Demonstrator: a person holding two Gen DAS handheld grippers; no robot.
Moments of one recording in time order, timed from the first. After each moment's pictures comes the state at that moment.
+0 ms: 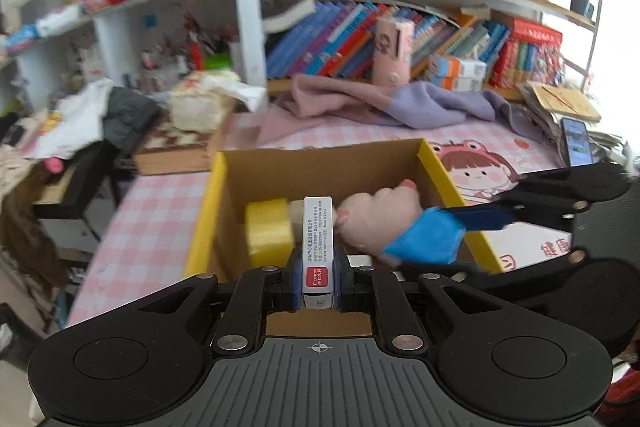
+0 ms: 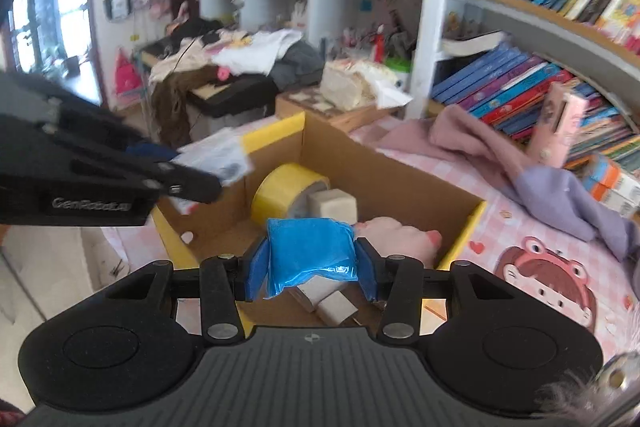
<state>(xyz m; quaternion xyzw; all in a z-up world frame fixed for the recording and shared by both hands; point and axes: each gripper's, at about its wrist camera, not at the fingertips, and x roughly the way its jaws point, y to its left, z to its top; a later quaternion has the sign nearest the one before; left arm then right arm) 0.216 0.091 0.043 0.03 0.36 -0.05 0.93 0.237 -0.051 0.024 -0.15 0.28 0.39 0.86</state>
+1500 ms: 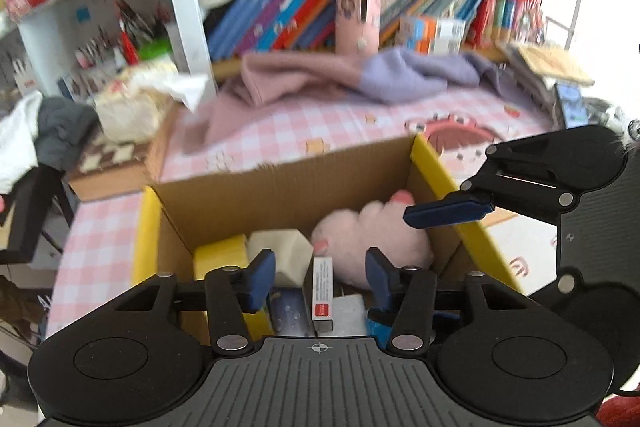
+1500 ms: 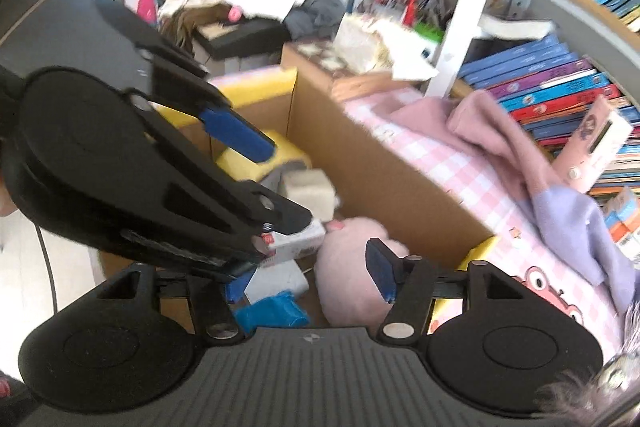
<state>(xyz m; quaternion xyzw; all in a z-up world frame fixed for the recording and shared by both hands) 0.288 0.079 0.032 0.06 0.39 -0.10 0.91 0.293 -0.031 0.016 -0.23 0.31 0.40 0.83</state>
